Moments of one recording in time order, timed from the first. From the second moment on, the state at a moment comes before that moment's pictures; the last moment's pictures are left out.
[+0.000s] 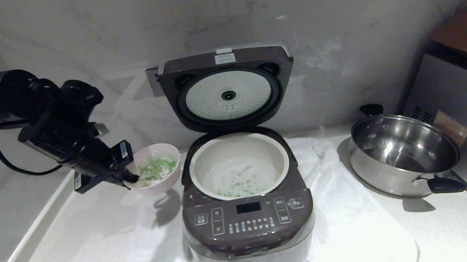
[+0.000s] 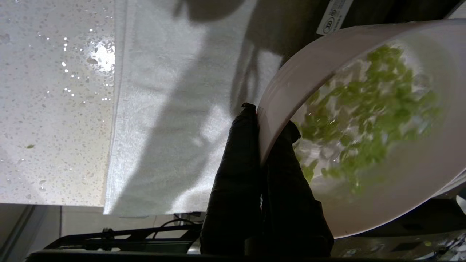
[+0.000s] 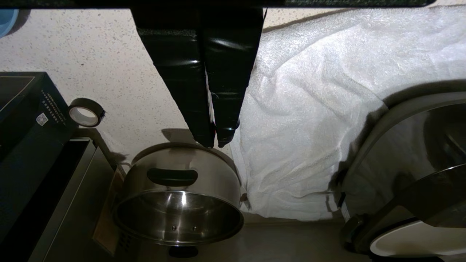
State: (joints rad) left arm -0.12 1.97 -1.78 0.97 -0.22 -0.48; right arm 0.00 0.00 0.00 0.00 0.00 0.02
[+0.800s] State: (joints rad) left arm -0.28 2.05 -1.94 1.04 -0.19 -0.54; right arm 0.00 0.00 0.00 0.00 0.00 0.01
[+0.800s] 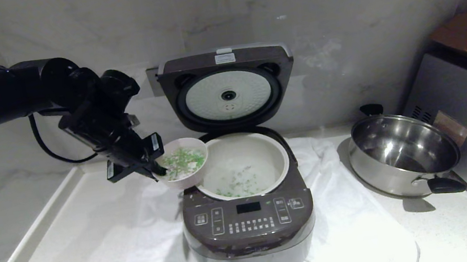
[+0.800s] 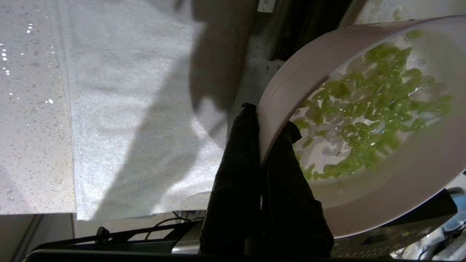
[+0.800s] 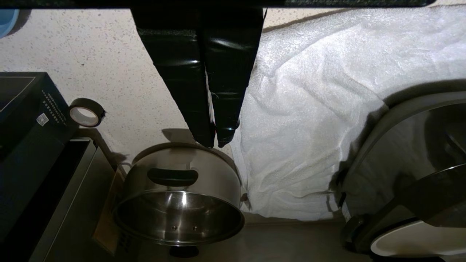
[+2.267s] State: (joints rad) left arm -0.47 2.15 -1.96 0.84 -0.12 -0.79; right arm 0.00 0.00 0.00 0.00 0.00 0.02
